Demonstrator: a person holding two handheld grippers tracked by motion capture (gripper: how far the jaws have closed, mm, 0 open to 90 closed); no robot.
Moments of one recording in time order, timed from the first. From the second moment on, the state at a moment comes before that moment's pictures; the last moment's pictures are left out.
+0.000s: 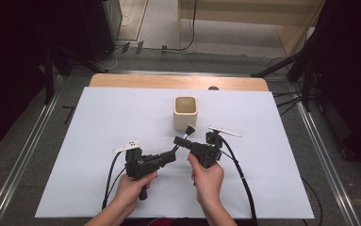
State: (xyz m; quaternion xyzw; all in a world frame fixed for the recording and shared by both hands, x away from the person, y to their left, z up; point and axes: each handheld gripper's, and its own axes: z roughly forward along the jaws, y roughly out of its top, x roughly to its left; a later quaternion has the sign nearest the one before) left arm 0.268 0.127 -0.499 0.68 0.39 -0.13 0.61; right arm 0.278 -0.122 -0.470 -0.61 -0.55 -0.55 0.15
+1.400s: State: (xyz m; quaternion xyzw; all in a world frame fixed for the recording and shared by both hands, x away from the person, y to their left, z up) left arm 0.284 0.130 -0.474 0.79 0.33 -0.12 0.50; right arm 0.283 -0.132 -0.463 -0.56 -0.63 -0.51 0.18
